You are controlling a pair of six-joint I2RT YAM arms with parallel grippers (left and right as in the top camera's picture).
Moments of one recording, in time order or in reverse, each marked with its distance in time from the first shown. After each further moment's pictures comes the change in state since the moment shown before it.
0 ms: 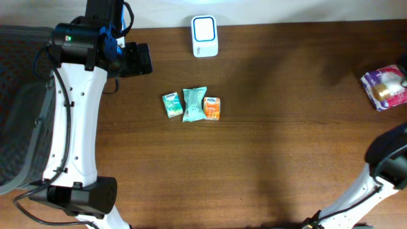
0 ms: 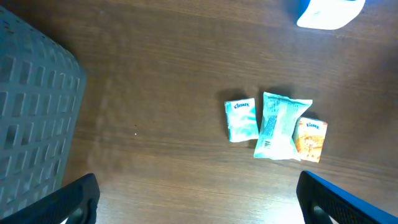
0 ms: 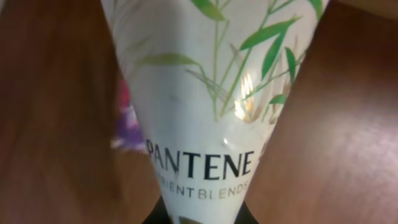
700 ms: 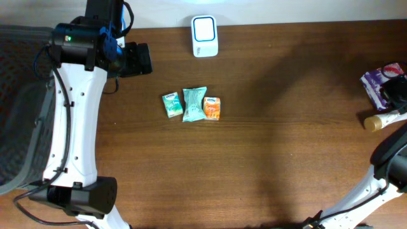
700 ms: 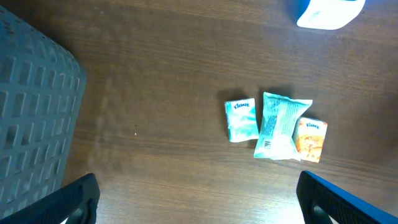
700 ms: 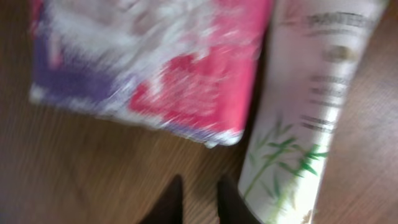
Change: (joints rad) left arm 0.000 0.000 0.000 0.000 0.000 0.000; right arm -0.043 0.000 -0.353 0.217 -0.232 -0.128
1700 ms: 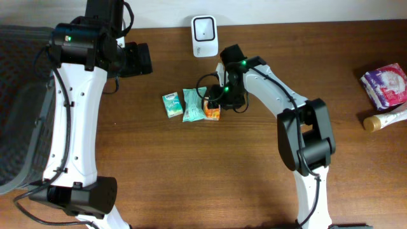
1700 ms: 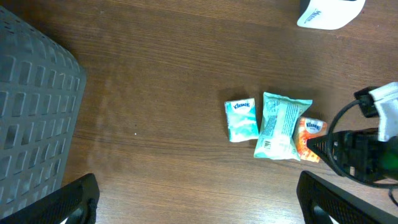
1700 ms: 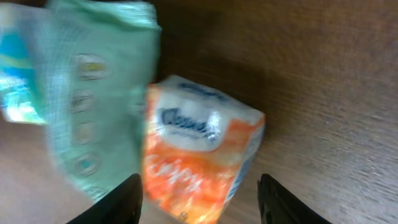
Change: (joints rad) left arm 0.000 0.000 0.000 0.000 0.000 0.000; right arm 1.017 0.078 -0.092 0.034 -0.330 -0.199
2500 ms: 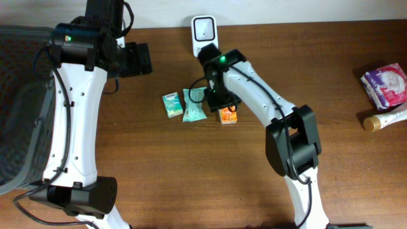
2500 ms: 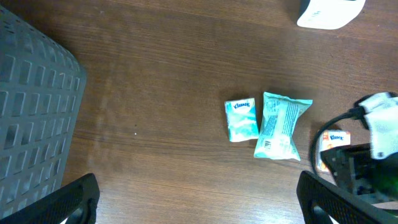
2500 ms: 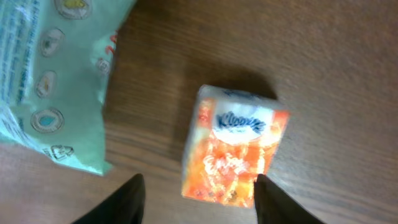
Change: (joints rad) left arm 0.000 0.000 0.000 0.000 0.000 0.000; right arm 0.142 0.027 0.217 -0.304 0.420 -0.034
